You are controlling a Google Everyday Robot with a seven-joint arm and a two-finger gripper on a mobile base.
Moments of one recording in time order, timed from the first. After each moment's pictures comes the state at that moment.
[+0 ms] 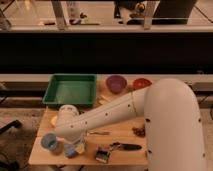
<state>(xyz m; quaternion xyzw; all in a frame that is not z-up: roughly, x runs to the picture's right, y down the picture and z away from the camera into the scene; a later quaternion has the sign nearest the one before) -0.152 0.291 0.750 -0.33 -0.11 -0.28 0.90</state>
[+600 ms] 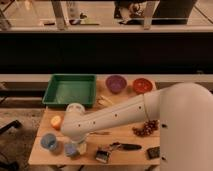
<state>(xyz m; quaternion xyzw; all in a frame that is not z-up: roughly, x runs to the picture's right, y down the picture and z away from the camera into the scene) -0.143 0.279 0.742 -0.32 -0.15 -0.25 0.90</state>
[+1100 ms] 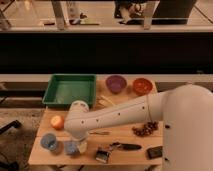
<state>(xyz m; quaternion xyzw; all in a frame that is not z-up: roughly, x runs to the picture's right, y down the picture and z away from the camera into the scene) -0.144 0.277 0.745 -0.33 -0.16 -0.24 0.90</state>
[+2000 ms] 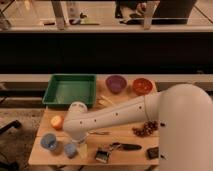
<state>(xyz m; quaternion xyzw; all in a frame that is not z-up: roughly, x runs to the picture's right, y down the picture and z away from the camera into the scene) -0.150 0.291 0.749 -0.34 -0.16 -0.24 0.89</state>
